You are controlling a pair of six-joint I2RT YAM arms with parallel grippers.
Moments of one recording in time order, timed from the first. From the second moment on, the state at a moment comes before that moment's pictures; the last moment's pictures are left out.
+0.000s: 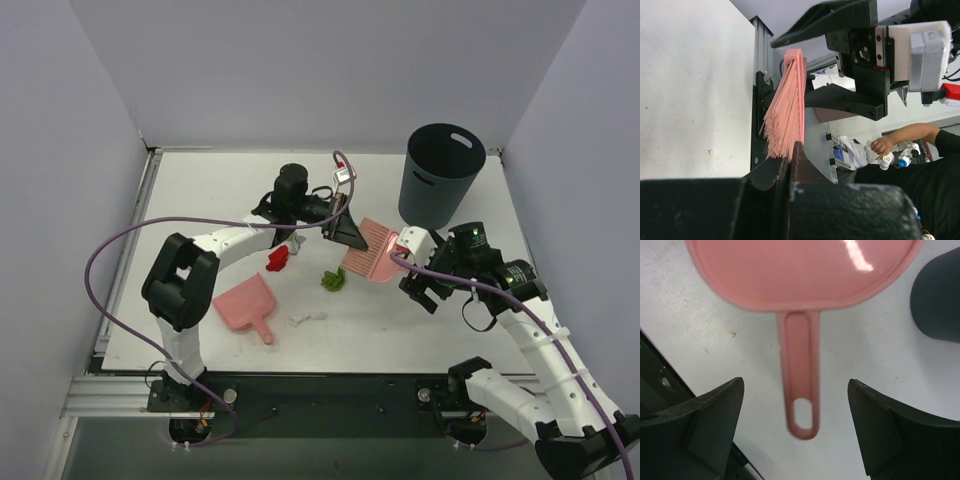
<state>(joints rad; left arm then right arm) -0.60 1.89 1.33 0.43 1.24 -0.93 0.37 0.88 0.99 -1.01 -0.25 -0.64</state>
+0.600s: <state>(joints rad) -0.61 1.89 1.32 0.42 1.27 -0.97 0.42 0.95 1.00 -0.91 -0.22 -0.76</state>
